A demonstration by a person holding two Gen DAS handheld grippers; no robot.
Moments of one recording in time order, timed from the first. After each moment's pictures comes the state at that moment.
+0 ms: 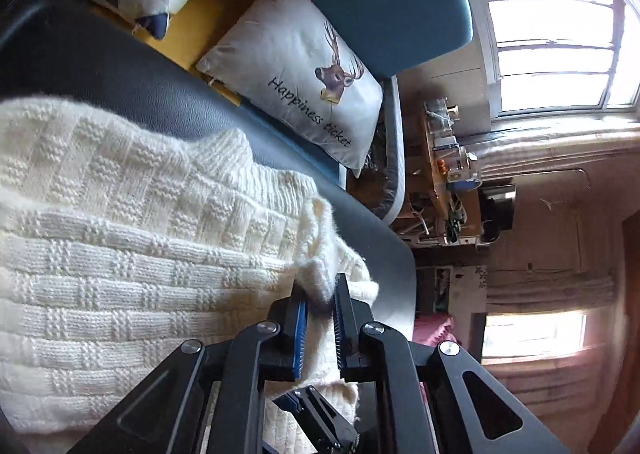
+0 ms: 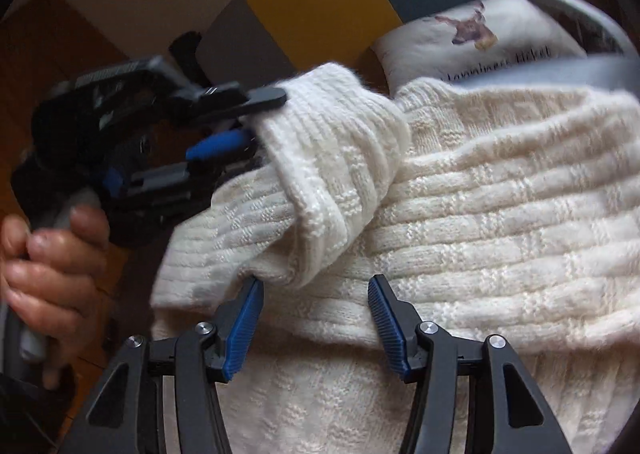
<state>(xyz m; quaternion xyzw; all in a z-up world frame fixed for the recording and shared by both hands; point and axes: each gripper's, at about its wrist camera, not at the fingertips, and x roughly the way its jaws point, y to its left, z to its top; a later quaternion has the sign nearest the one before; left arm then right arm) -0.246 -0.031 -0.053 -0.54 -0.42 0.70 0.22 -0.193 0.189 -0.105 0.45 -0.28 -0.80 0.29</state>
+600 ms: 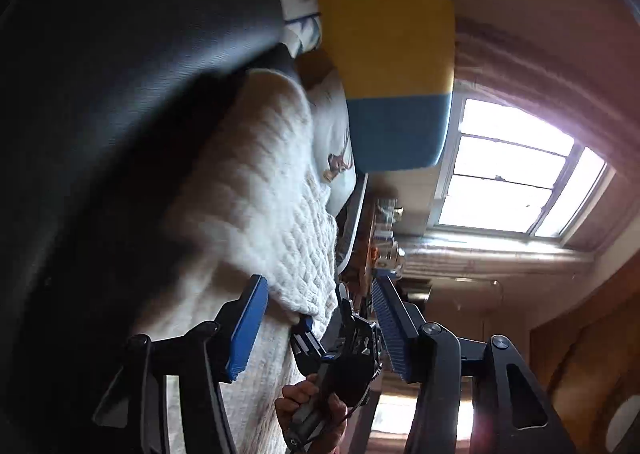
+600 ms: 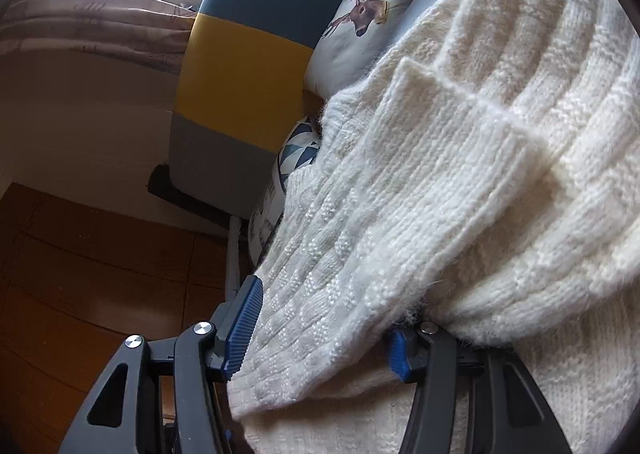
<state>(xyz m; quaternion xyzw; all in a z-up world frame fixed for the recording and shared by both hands) -0.053 -0.234 -0.093 -0.38 -0.65 0.64 0.17 -0.194 0.203 -0.129 0.40 -0.47 -0.76 0.19</state>
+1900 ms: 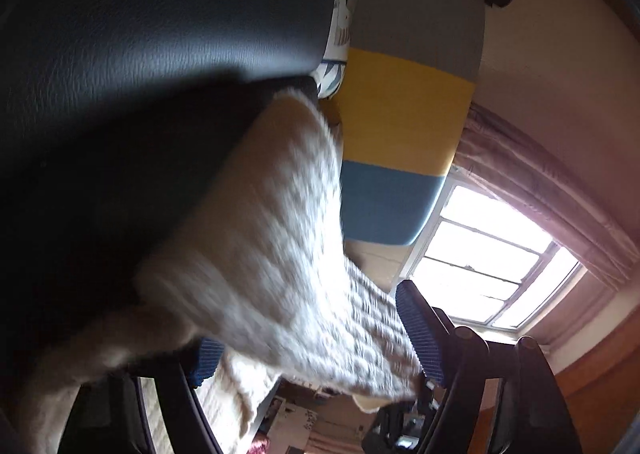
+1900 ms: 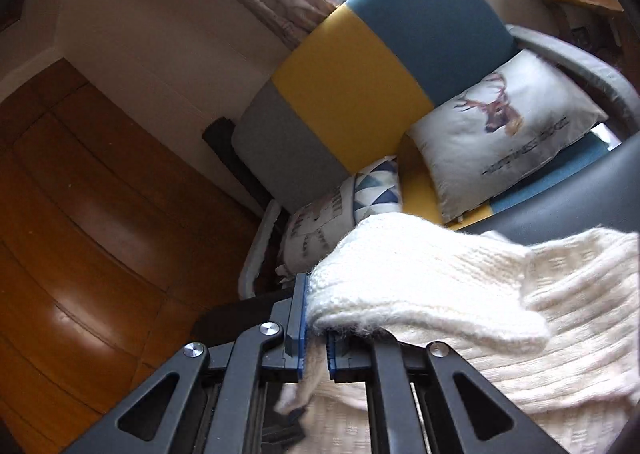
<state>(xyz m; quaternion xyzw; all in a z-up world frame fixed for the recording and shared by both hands) -0.098 -0.213 -0.132 -0.28 -0.75 0.59 0.10 -0.205 0.189 0.049 0.35 -0.31 -0.84 0.27</state>
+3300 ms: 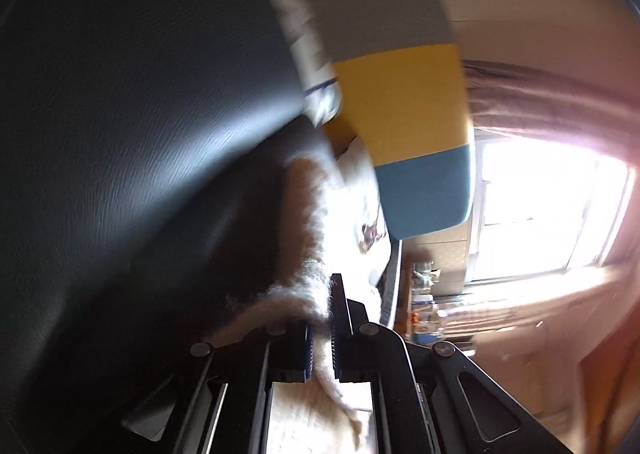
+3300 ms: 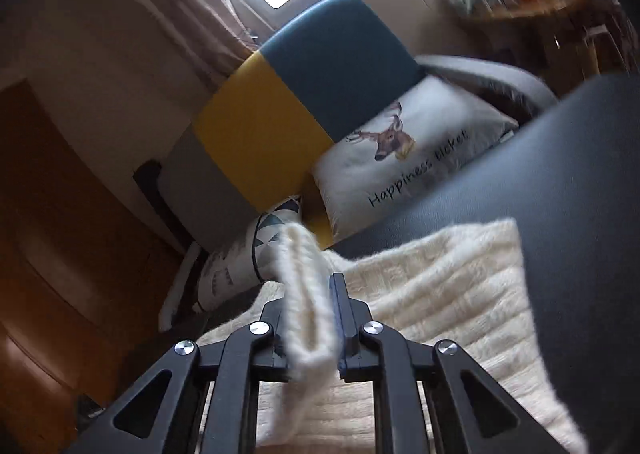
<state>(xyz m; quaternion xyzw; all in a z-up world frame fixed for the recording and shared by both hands) -0.091 -0.226 -0.108 -0.32 -0.57 0.75 0.05 -0.215 0.266 -0.043 0.32 -0.28 -0.89 0.15</state>
